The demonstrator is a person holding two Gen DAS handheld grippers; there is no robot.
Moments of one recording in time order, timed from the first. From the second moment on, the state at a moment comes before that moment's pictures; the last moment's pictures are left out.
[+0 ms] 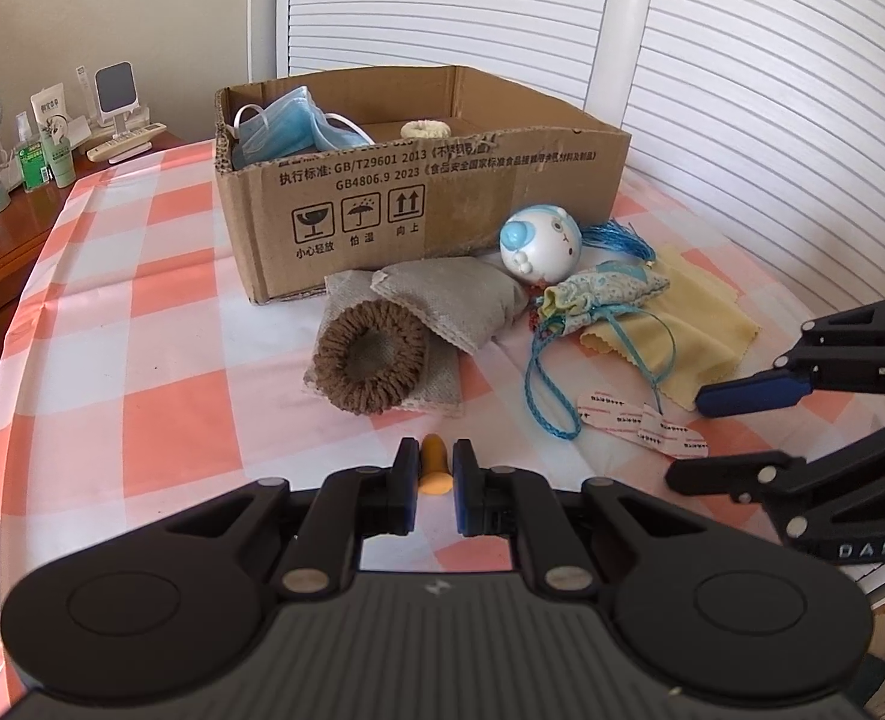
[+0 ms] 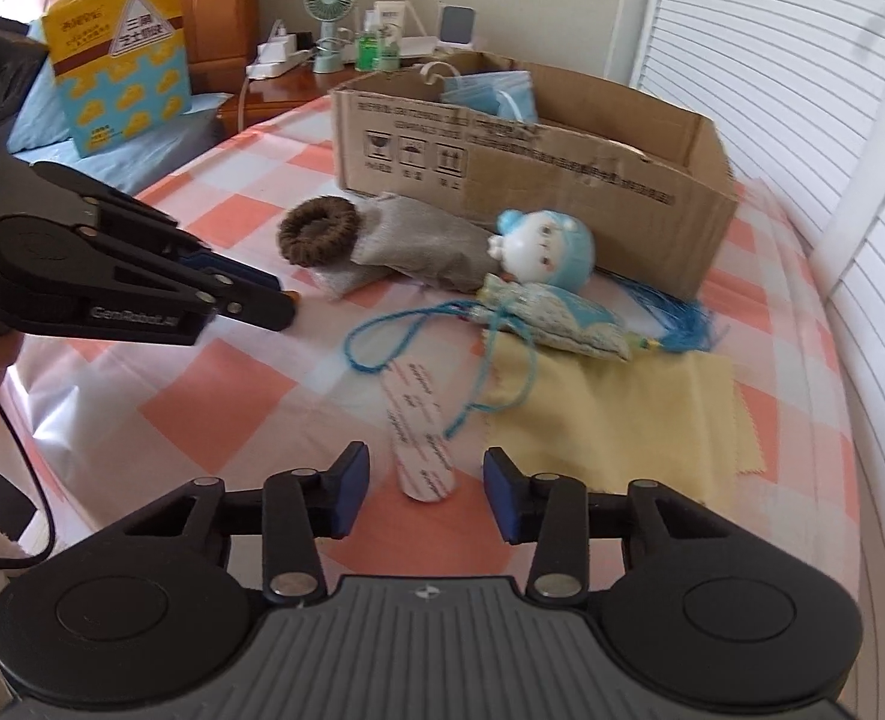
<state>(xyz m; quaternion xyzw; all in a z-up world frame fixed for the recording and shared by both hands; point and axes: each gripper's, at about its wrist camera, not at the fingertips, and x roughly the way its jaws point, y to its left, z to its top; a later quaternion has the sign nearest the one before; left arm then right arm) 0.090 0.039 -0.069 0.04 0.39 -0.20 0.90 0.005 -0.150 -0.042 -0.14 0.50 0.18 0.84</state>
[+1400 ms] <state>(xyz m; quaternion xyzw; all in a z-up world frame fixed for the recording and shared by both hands) 0.125 0.027 0.021 0.08 0.34 -0.26 0.90 0.050 -0.166 0.035 -0.16 0.40 0.21 0.88</state>
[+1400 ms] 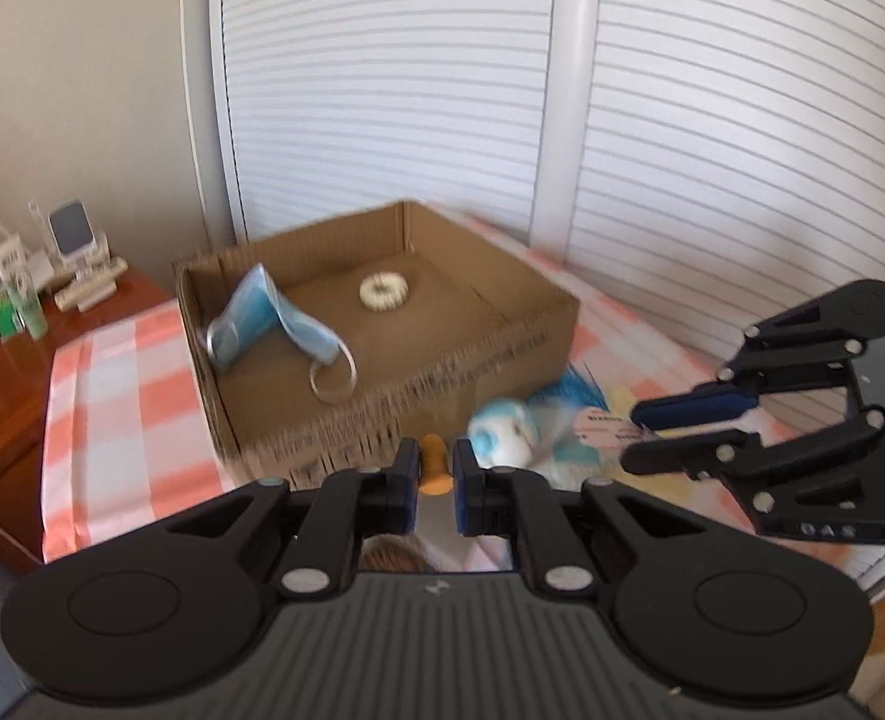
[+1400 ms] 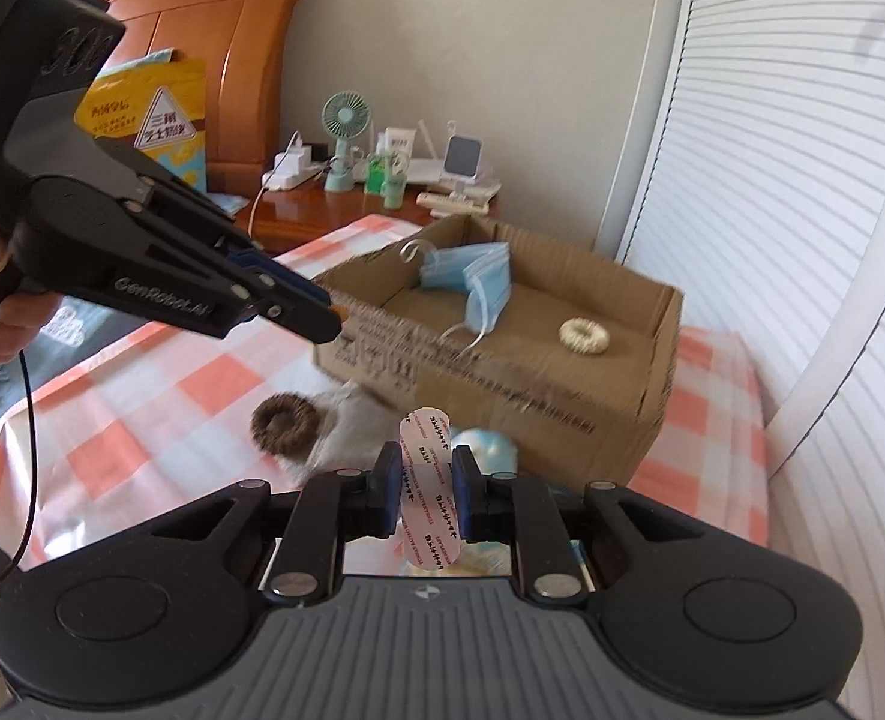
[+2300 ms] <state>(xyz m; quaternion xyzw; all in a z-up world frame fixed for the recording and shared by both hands) 0.153 0.018 0.031 0.10 0.30 -0.19 0.93 0.216 -0.184 0.025 -0.15 0.41 0.15 0.89</state>
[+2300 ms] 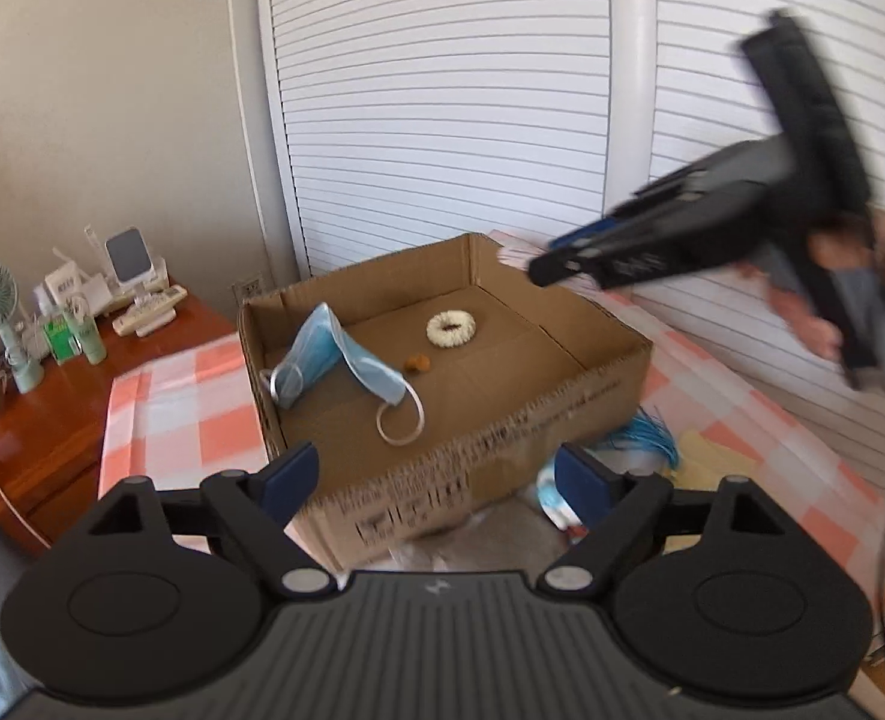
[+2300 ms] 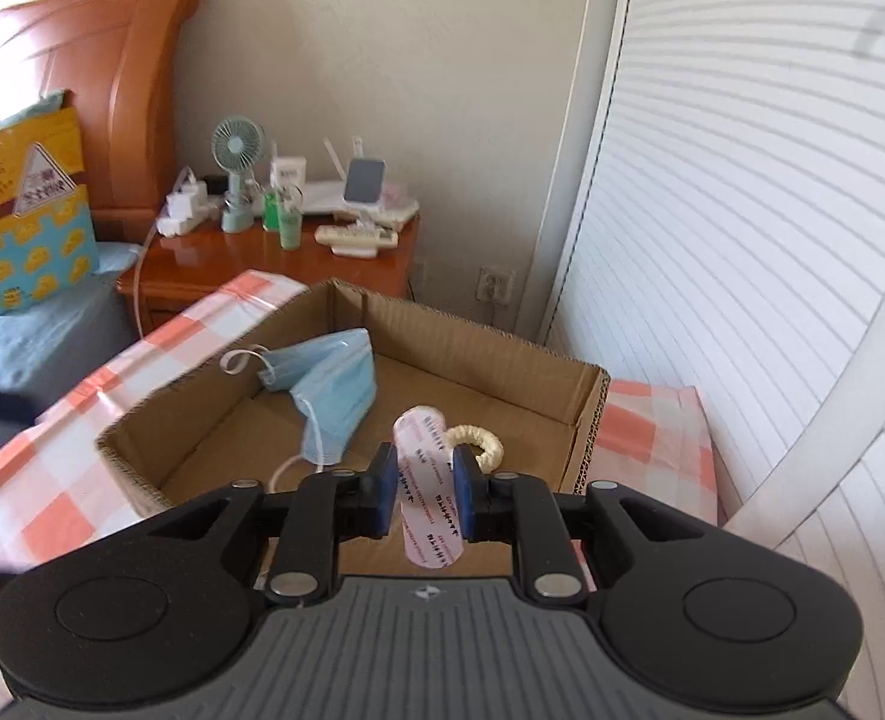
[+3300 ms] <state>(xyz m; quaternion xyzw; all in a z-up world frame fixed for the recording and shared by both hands) 0.099 0.048 0.008 0.05 0.30 -0.15 0.94 0.090 -0.186 0.012 -0.10 0.43 0.06 0.89</state>
